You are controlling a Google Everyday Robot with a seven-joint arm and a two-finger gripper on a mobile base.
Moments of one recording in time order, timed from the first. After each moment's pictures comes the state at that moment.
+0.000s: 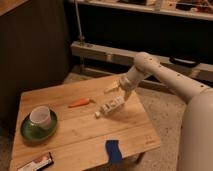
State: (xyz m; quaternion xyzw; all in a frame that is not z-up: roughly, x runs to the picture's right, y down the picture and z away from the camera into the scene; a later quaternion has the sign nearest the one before) arm 0.061 0.034 0.806 -0.45 0.06 0.68 0.58
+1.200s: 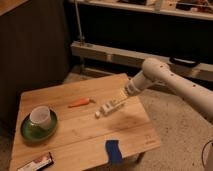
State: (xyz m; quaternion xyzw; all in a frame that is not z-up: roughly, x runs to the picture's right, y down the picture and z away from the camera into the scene) arm 0.084 0.054 0.774 -0.41 -0.11 0.46 0.78
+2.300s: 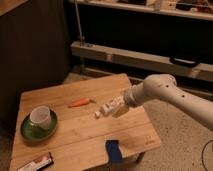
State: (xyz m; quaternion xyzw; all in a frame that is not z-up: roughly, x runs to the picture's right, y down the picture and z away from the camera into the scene) arm 0.069 0.067 0.717 -0.24 -0.21 0.27 0.91
